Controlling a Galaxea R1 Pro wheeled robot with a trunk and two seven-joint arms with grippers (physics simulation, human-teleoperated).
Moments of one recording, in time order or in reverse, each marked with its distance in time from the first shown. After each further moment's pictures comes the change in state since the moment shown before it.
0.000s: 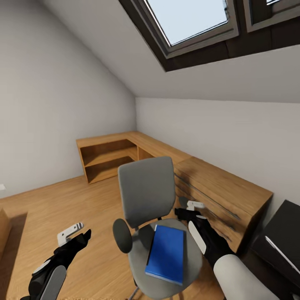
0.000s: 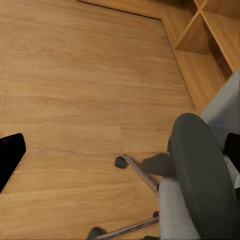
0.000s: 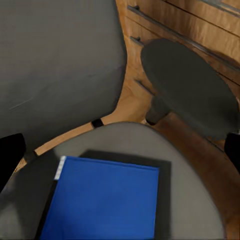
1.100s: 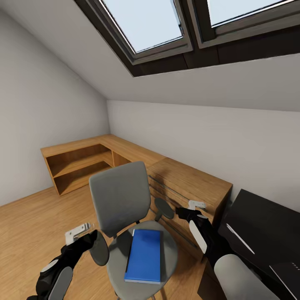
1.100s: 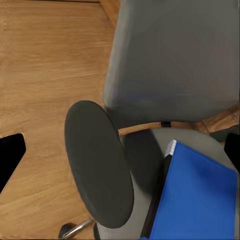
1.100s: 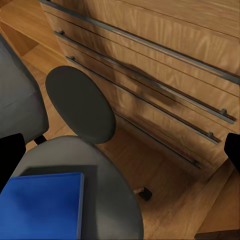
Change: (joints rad) left arm 0.000 0.001 -0.072 -0.001 -0.044 0.002 -0.003; right arm 0.000 -0.001 -0.016 -0.008 -0.002 0.001 -0.003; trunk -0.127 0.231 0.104
